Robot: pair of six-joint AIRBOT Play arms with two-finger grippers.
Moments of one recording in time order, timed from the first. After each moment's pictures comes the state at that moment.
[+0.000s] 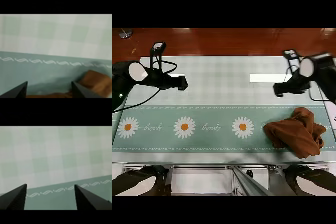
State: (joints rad) left arm -0.19 -1.23 1.13 1.38 -0.97 -1.57; right arm 0.19 -1.27 1.25 -1.75 1.32 1.73
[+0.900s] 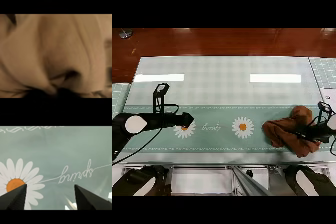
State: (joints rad) left arm -0.30 -0.79 0.55 1.21 -0.85 -1.59; right arm -0.25 -0.85 0.52 -1.57 1.17 1.77
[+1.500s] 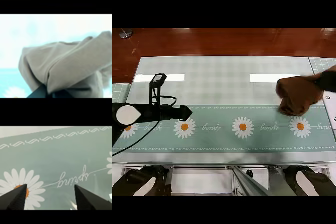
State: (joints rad) left arm -0.27 -0.81 0.70 1.24 -0.97 -1.55; right arm -0.19 -0.84 1.25 -1.27 1.31 1.51
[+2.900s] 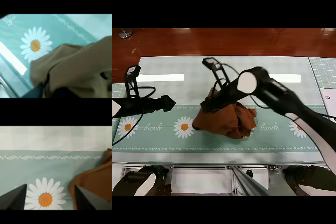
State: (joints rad) left arm -0.03 -0.80 0.74 1.25 -0.98 -1.54; right arm 0.74 -1.48 1.43 -1.08 1.03 1.59
